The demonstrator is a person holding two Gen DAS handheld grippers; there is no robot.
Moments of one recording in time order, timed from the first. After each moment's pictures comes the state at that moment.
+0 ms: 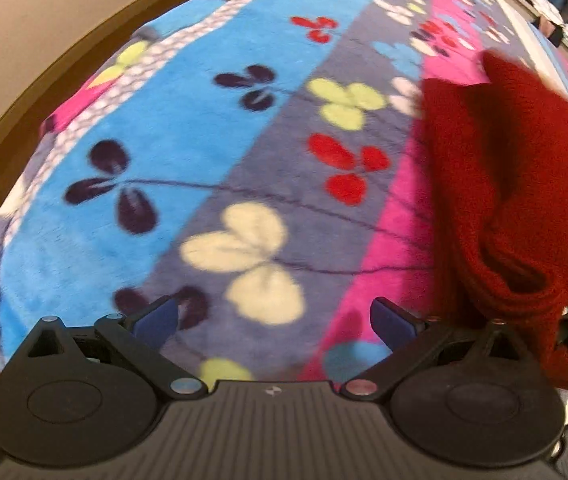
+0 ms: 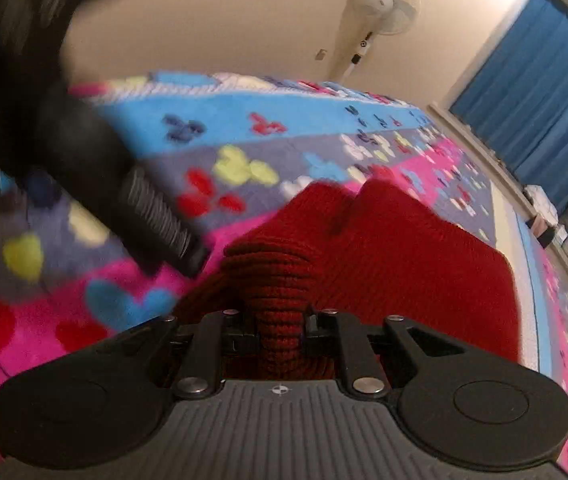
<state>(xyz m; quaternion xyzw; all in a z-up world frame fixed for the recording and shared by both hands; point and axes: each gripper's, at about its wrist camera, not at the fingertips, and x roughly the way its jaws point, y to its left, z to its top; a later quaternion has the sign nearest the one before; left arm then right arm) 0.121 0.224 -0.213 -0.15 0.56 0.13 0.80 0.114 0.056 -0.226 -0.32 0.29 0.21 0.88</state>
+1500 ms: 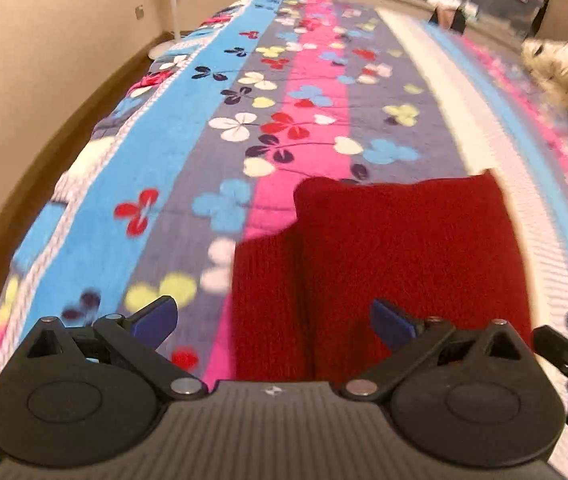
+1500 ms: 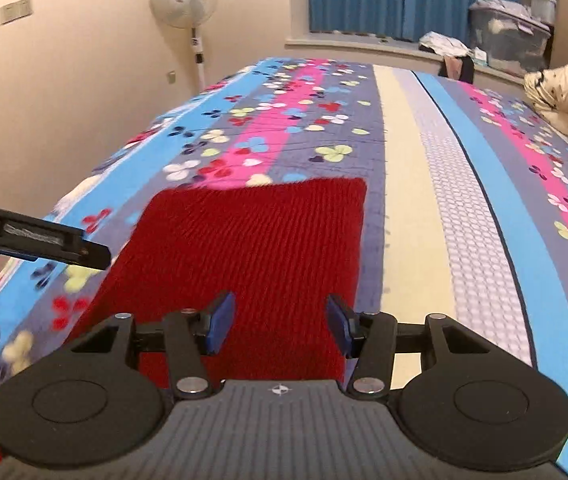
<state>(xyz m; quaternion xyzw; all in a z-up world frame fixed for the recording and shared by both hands) 0.257 0.094 -0.142 0.00 0.48 0.05 0.88 0.162 -0.140 -0.123 0.01 0.37 0.09 0.93</state>
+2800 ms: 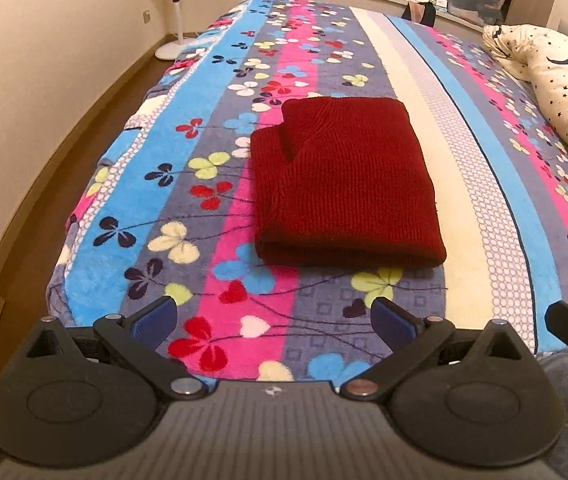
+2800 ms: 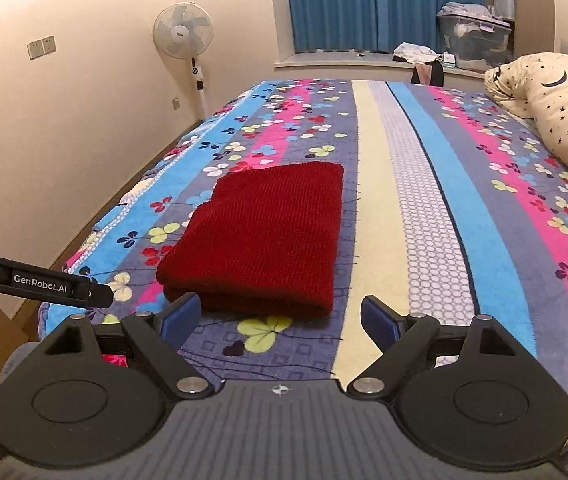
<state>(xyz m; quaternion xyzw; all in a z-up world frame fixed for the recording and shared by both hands) -0.037 0.089 -0.042 0.00 0.48 0.01 0.88 -0.093 -0.160 -0.026 0.05 0.34 0.08 0.94</state>
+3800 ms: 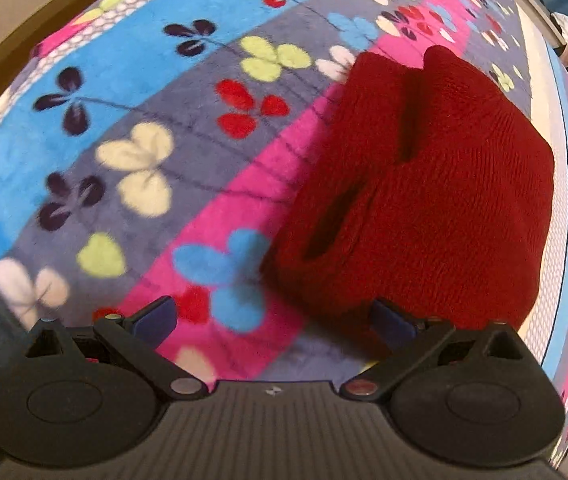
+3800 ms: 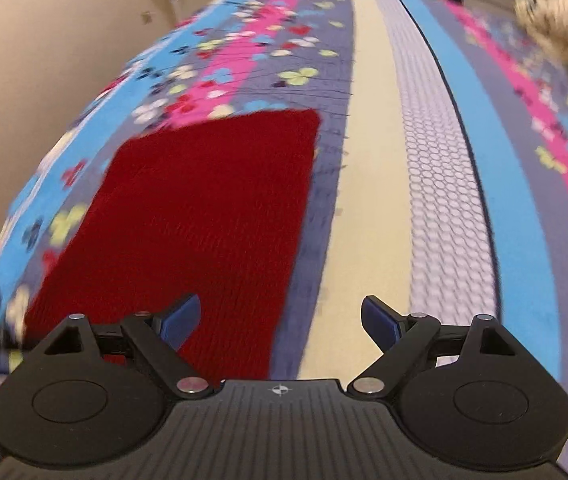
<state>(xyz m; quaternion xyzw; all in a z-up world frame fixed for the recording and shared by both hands) 0.129 0.138 -0.173 -0.25 0.60 0.14 0.75 0.189 -0.200 -0.112 0.04 0.49 0.08 0.87</state>
